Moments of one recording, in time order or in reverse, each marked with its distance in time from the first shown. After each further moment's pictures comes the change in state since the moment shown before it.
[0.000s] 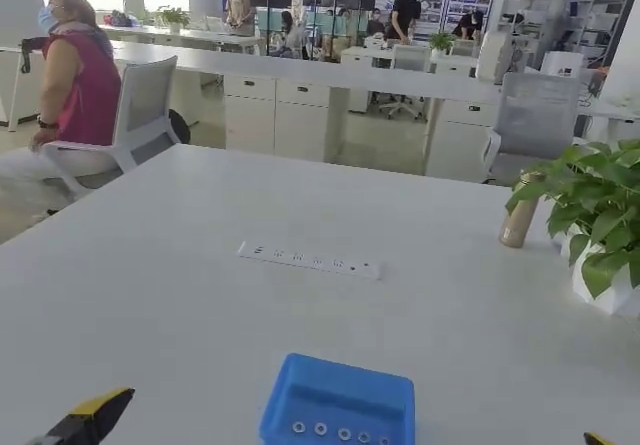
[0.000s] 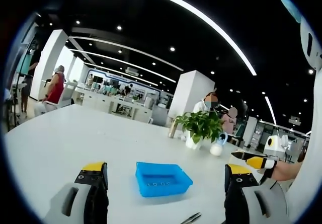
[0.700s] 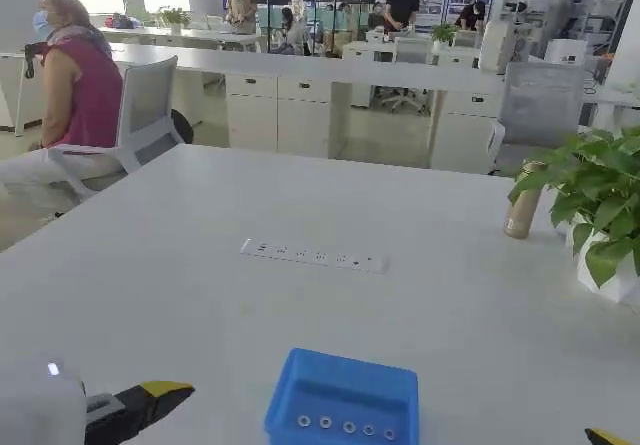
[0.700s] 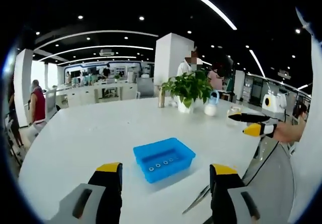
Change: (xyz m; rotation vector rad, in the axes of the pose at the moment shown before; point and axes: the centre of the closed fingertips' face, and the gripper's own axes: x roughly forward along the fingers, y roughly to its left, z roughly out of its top) left arm 0.010 0.005 -0.014 0.226 0.263 -0.058; right arm -0.006 -0.010 -0.009 -0.076 0.073 -0.007
